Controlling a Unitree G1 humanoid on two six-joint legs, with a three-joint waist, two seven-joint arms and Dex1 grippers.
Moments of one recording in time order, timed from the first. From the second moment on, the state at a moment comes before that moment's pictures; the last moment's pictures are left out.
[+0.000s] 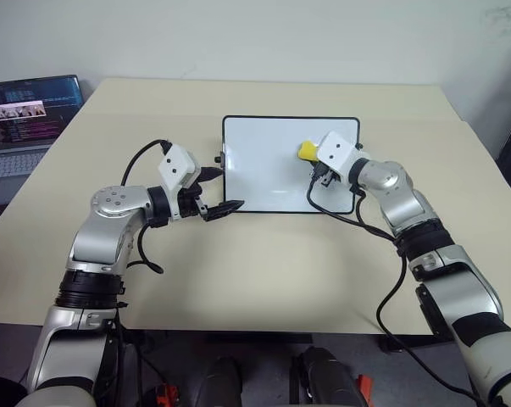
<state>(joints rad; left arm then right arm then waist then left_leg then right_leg) -0.60 0.65 -0.01 0.12 -0.29 0.34 -0.99 -0.96 -0.39 0.26 0.66 -0.25 -0.01 0.56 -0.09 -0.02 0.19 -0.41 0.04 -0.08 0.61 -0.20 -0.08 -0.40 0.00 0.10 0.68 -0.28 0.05</state>
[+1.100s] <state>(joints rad) -0.62 0.70 0.00 0.12 -0.29 0.34 -1.02 -0.74 -0.80 0.15 0.03 -0.10 0.32 1.01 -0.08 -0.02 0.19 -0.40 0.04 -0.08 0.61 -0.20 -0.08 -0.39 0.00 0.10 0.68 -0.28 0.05</state>
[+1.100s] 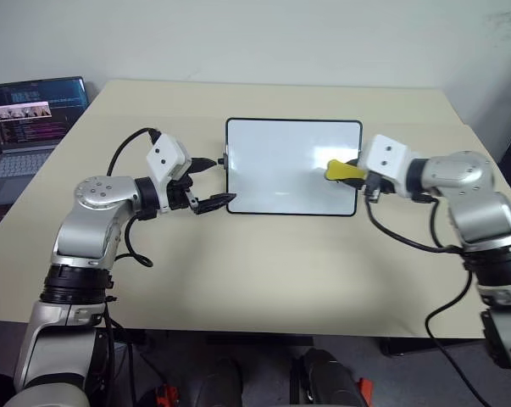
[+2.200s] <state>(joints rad) -0.63 0.76 0.01 0.15 -0.29 0.34 -1.06 -0.63 -0.92 0.02 0.04 -0.02 0.32 0.97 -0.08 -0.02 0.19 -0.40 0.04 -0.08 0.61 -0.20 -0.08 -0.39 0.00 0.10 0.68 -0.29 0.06</state>
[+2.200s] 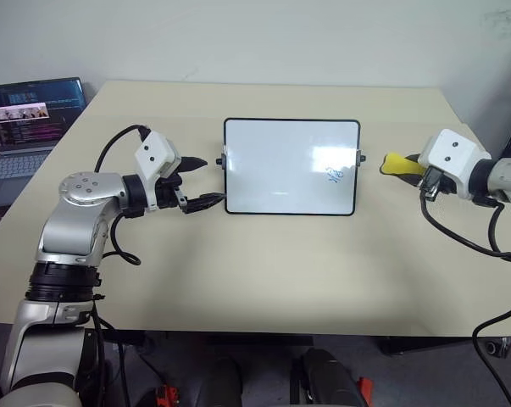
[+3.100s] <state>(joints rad) -0.59 0.71 0.01 0.11 -0.29 0.36 -1.03 -0.91 -0.49 0.18 0.58 -0.18 0.11 0.55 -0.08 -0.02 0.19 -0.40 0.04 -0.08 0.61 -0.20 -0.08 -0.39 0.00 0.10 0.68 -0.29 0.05</state>
